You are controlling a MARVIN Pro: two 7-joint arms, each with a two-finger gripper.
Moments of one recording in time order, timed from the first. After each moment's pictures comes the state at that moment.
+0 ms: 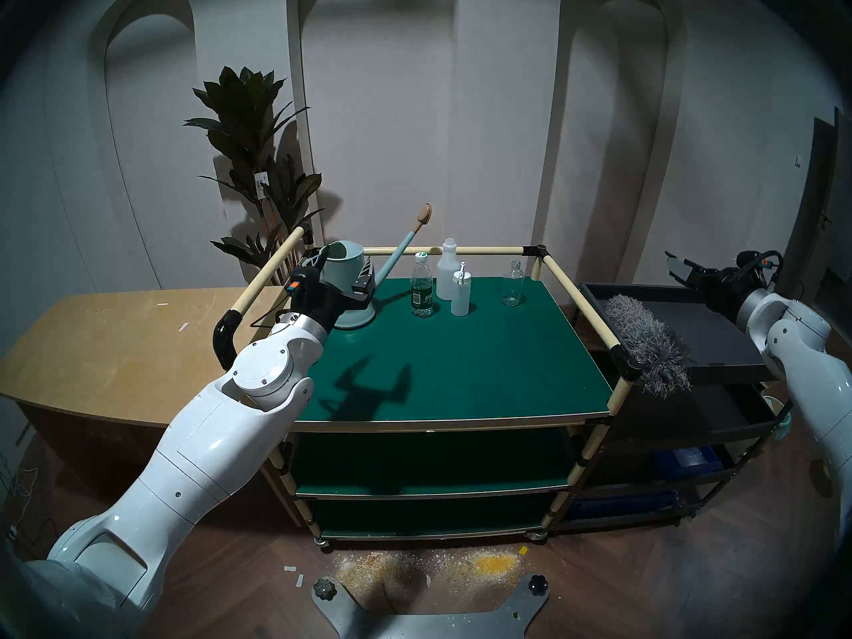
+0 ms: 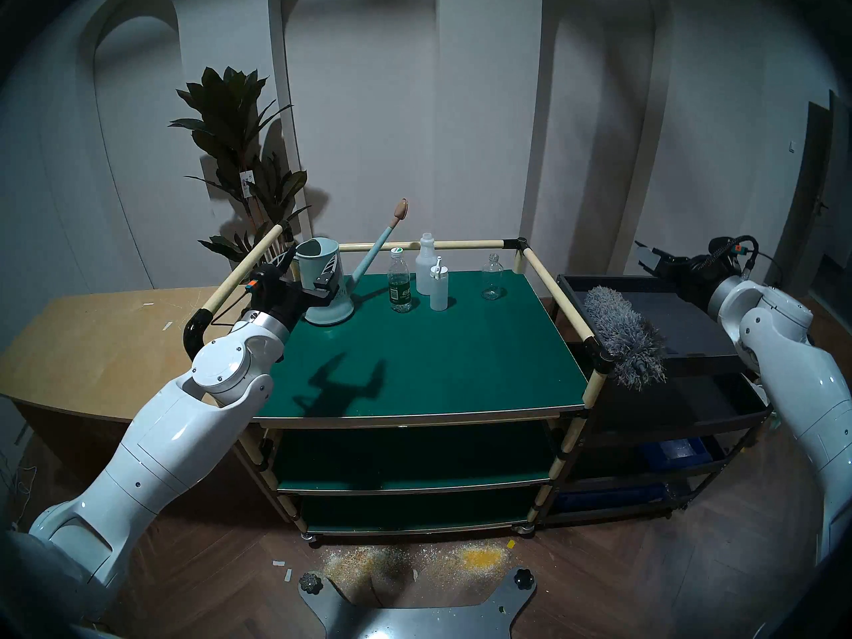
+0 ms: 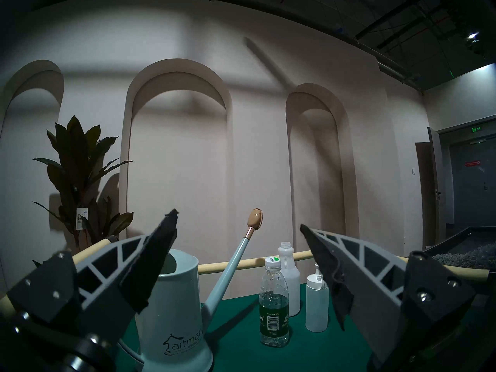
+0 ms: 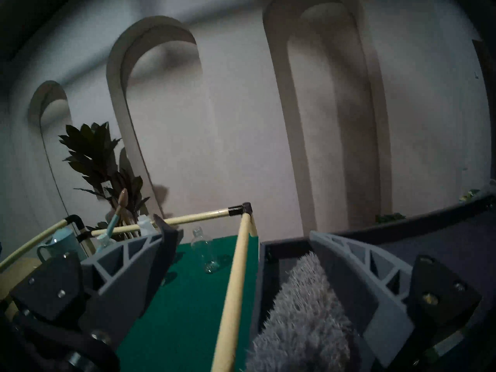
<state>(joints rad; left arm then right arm) 1.22 -0.98 -1.10 -1.61 -0.61 -0.17 0.16 -1.51 -0.50 1.70 -1.61 1.29 0.24 0.12</state>
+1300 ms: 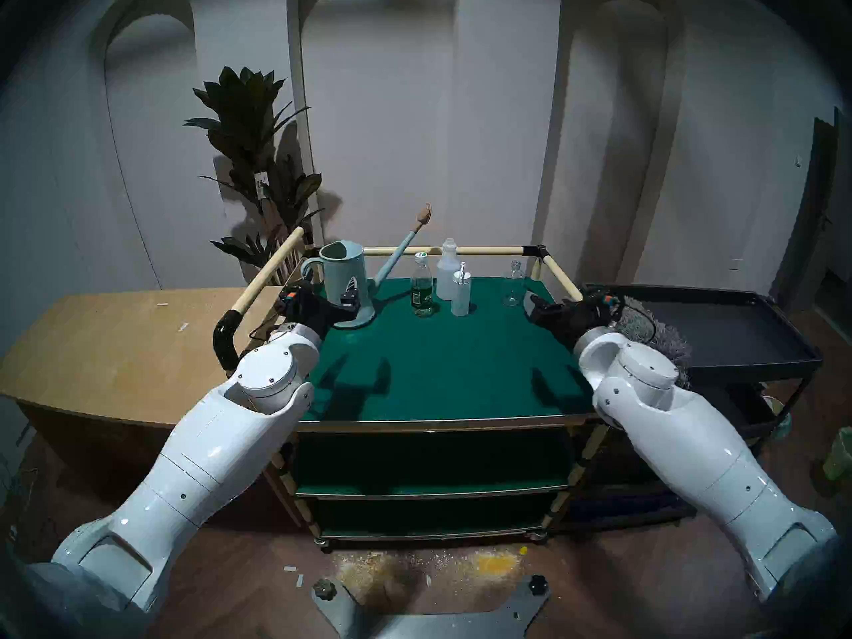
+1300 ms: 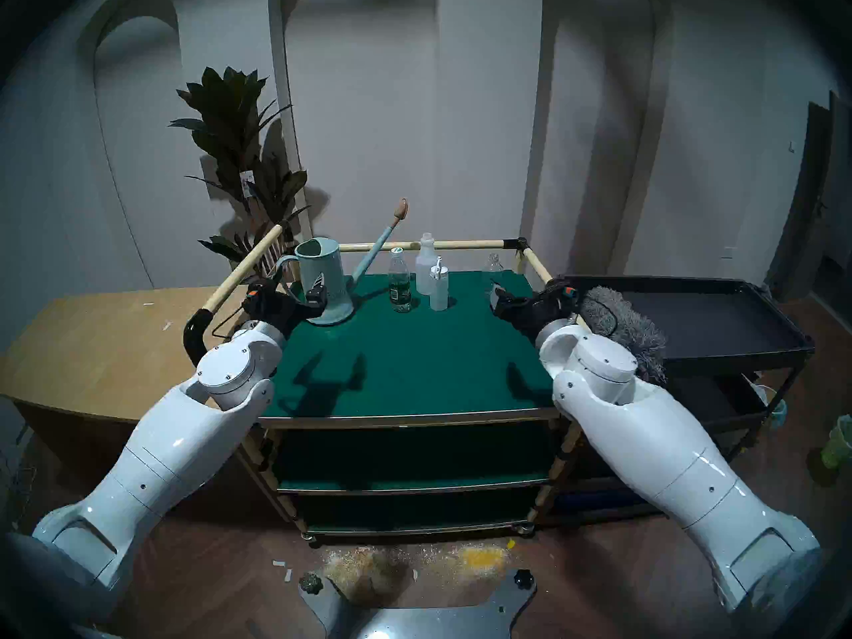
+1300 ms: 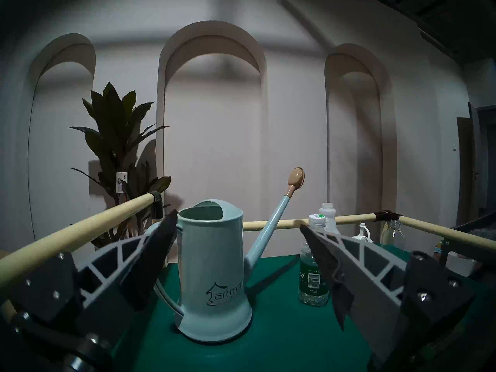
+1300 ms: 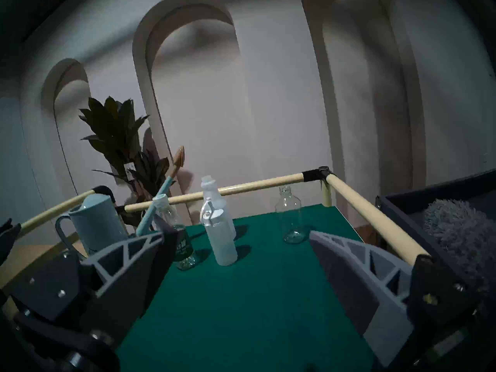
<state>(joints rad) 1.22 -1.01 -1.09 -1.53 -0.59 -0.08 0.28 -1.27 -0.91 1.07 -1.72 0.92 0.09 -0.39</state>
